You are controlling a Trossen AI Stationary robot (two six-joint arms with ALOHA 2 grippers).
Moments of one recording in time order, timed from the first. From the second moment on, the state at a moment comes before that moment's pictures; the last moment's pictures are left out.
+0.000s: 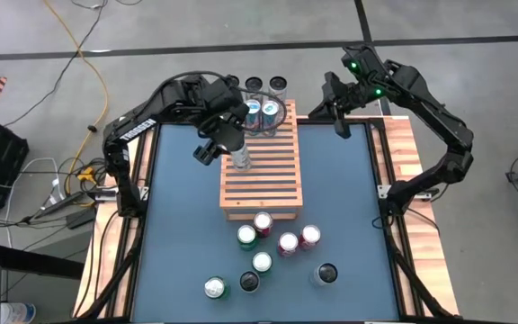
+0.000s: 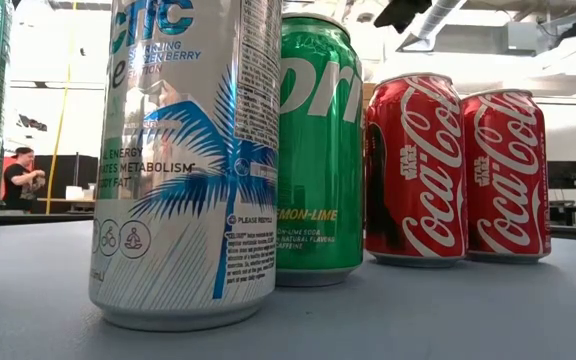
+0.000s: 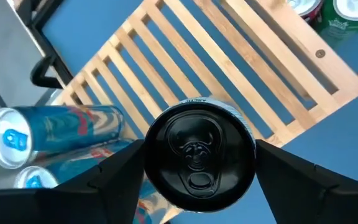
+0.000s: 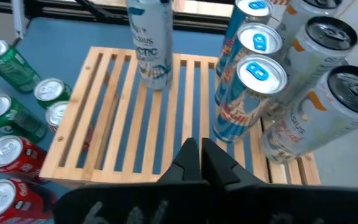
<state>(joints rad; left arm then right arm) 0.30 1.83 2.33 -1.50 0.05 0.98 -0.67 1.44 1.81 -1.12 -0.51 -0.56</state>
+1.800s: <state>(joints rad) -0.13 1.69 2.36 -1.43 -0.52 -0.05 -0.39 1.67 1.81 -0.65 -0.74 -0.50</state>
